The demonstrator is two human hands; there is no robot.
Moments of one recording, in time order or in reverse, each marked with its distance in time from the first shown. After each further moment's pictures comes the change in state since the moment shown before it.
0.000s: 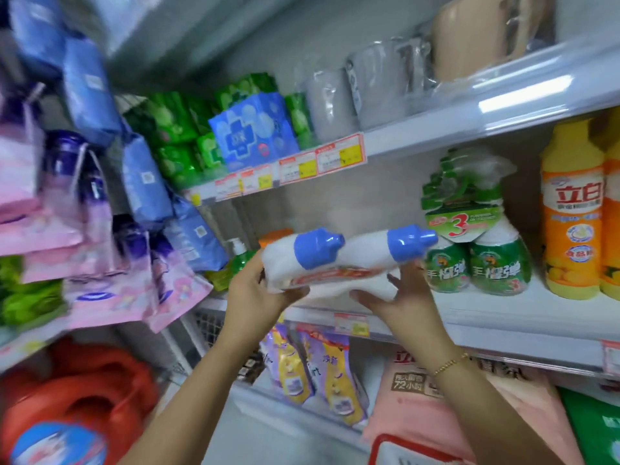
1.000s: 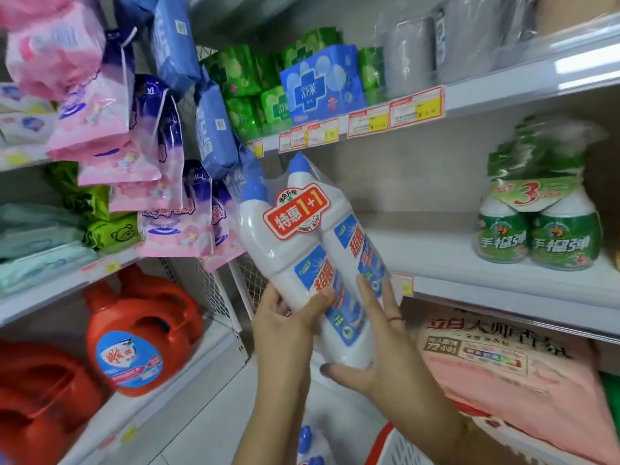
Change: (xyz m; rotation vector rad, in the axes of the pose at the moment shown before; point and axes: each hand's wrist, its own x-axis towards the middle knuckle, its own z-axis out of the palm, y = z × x) left_hand -0.121 0.053 -0.026 -0.696 0.344 -0.537; right_hand -0.136 -0.049 0.053 -0.111 -0.457 0.011
